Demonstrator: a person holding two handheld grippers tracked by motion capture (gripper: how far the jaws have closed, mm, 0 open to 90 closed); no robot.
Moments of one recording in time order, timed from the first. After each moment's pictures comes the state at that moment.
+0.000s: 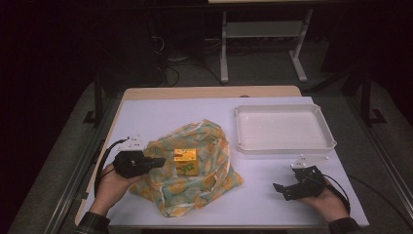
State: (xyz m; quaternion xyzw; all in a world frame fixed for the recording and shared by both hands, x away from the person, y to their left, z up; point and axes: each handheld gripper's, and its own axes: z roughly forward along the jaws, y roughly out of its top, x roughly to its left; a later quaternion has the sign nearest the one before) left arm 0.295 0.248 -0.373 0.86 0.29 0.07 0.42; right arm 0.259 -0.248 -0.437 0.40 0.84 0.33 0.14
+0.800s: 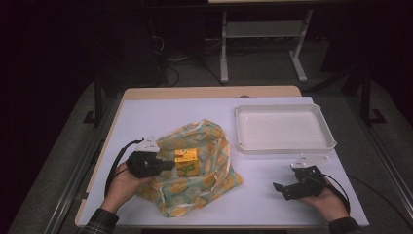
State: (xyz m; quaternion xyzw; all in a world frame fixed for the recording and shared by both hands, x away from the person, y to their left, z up) left arm 0.299 0.224 -0.385 0.88 0.28 0.05 0.39; right arm 0.260 -0.247 -0.437 0.40 0.84 0.33 0.14
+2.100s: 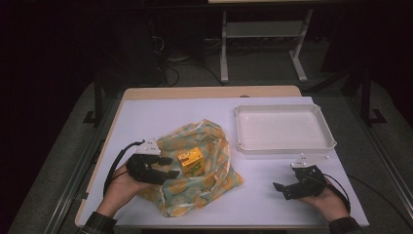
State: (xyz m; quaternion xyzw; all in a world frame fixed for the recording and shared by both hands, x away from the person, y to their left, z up) left arm 0.288 0.217 -0.371 0.88 0.27 0.05 0.39; right arm 0.260 -0.248 -0.436 0.40 0.84 0.34 0.14
